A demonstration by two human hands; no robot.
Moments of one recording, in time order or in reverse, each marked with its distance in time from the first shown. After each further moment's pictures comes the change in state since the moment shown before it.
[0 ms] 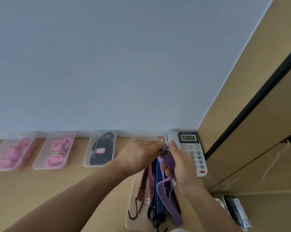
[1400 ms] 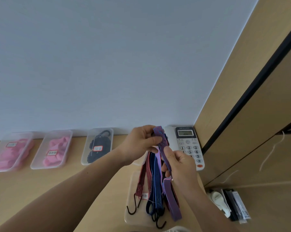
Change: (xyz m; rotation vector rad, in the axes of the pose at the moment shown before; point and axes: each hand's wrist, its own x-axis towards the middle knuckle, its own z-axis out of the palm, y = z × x) left_hand 0.021 0.007 0.001 -1.122 -0.114 -0.825; right_hand -0.013 0.021 -0.016 -0.241 0.106 -0.134
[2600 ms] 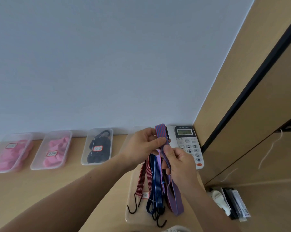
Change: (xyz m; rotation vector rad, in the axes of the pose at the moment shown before) left_hand -0.005 -0.008 0.013 0.015 0.055 -0.012; right_hand -0.004 -0.009 0.003 0.070 0.004 -0.053
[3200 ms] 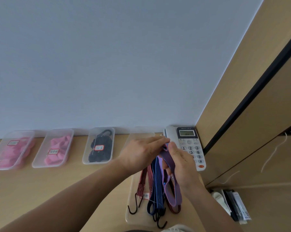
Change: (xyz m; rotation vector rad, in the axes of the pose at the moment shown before) left_hand -0.005 -0.015 -0.012 0.997 0.113 0.856; right_hand 0.004 -0.007 0.002 0.129 -0.113 0.061
